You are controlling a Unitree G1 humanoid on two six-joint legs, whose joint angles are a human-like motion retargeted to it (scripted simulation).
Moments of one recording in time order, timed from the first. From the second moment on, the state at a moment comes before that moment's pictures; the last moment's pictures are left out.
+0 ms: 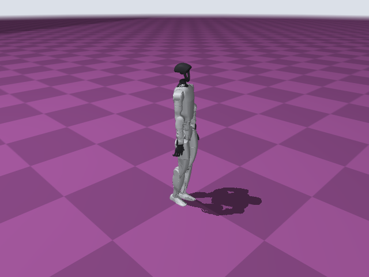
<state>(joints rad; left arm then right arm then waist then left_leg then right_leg) -0.03 0.11 0.31 1.62 0.21 0.03 -0.22 0.01 -0.12 0.09 1.54 -0.59 0.02 0.32 0.00 -0.02 -0.12 -0.01 -0.17 -0.07 0.01 0.02 0.07 0.06 0.00 -0.45 0.08 -0.20 -0.04</state>
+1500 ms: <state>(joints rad) 0.00 0.11 0.31 1.64 0.22 0.01 -0.18 0.04 -0.13 0.10 1.58 -0.60 0.04 0.31 0.15 -0.01 -0.13 0.00 -0.14 0.08 0.00 -0.02 0.08 -0.02 -0.03 -0.25 0.26 -0.24 0.00</state>
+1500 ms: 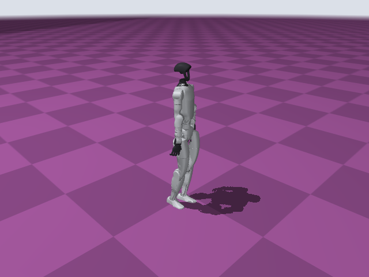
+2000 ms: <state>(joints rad) -0.02 0.16 0.31 1.63 0.22 0.02 -0.19 0.01 -0.12 0.15 1.54 -0.62 0.02 0.31 0.14 -0.04 -0.09 -0.03 -0.09 0.13 -0.01 0.01 0.02 -0.10 -0.01 -0.13 0.34 -0.21 0.05</state>
